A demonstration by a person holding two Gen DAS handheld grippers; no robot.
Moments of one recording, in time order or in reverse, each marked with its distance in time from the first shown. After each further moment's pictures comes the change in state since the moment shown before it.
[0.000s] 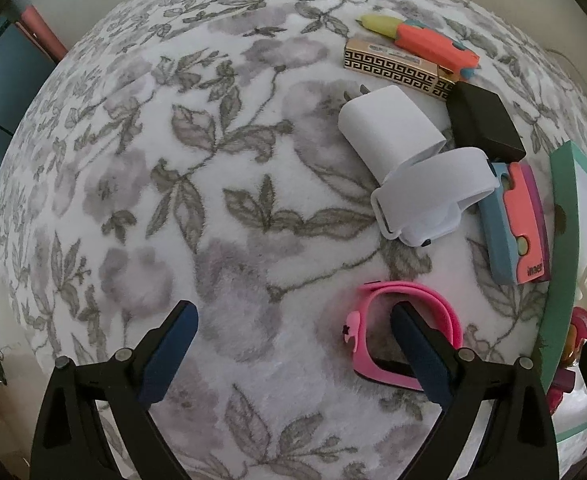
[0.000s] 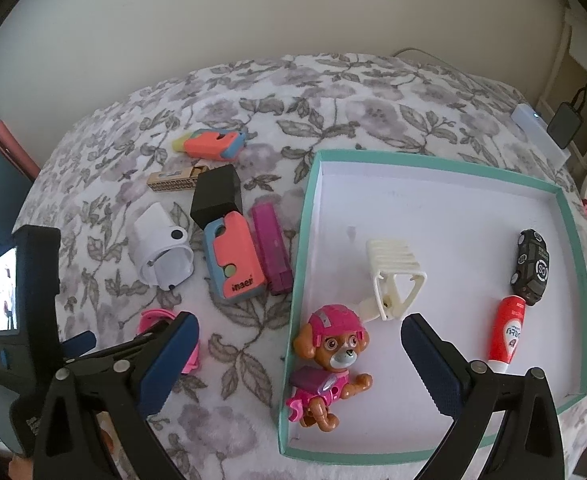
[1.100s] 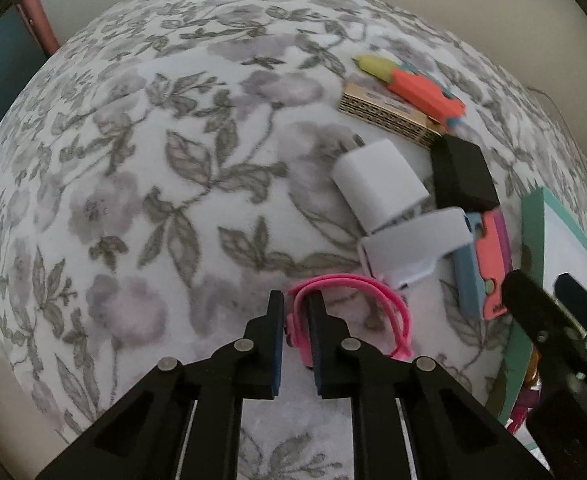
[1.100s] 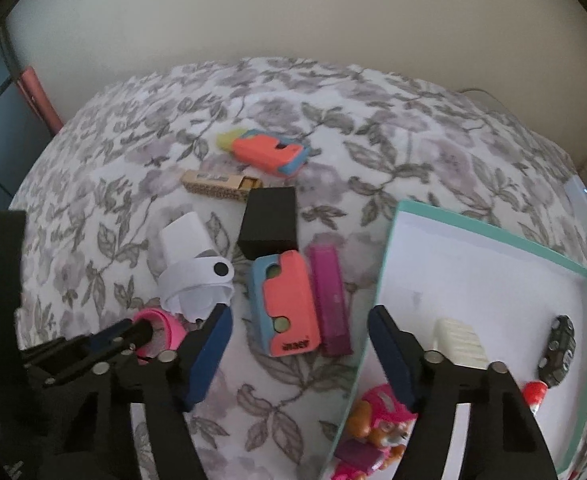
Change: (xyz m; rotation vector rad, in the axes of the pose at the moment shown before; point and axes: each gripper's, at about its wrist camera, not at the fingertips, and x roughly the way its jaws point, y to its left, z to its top) left arm -0.022 -0.011 0.015 -0.059 -0.079 -0.137; right arm 0.034 0.050 0.028 -0.205 0.000 0.023
